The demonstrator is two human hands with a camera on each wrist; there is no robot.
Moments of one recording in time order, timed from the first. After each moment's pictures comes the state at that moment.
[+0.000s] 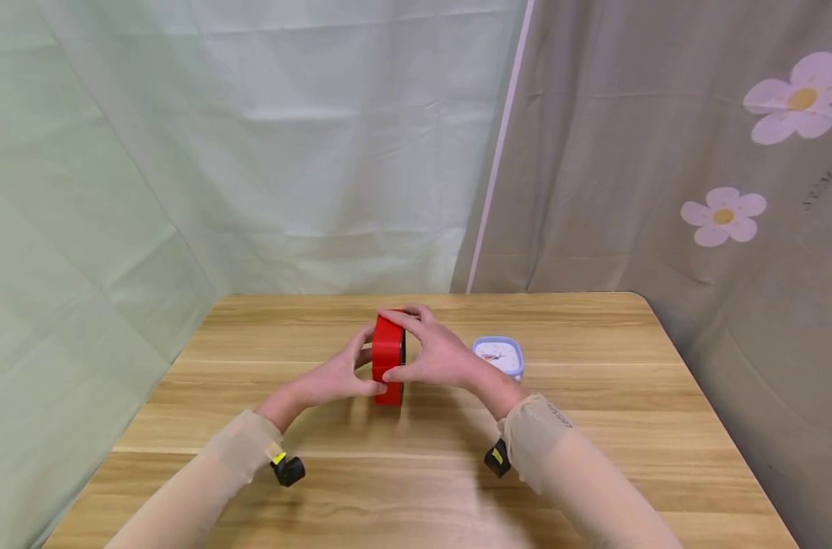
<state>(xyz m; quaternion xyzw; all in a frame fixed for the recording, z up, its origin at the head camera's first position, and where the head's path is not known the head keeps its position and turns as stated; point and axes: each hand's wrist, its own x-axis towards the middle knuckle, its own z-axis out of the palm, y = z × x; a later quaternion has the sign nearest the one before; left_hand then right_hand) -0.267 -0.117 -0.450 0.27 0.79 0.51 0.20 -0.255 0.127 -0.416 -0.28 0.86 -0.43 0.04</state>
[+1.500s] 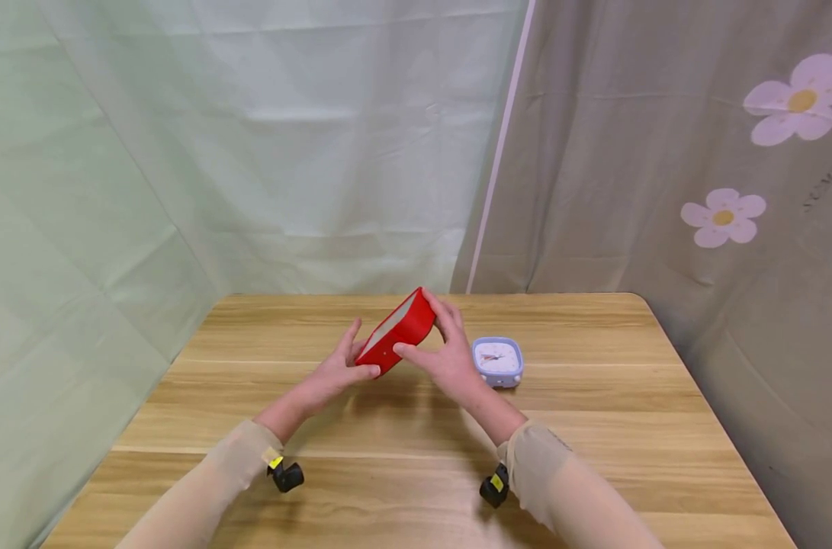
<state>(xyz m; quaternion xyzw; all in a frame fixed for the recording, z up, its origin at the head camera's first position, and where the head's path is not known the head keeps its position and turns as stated) -0.264 -0.117 -0.465 0.14 0.72 0.65 0.20 -0.220 0.122 -0.407 -0.15 0.72 -0.67 -0.07</state>
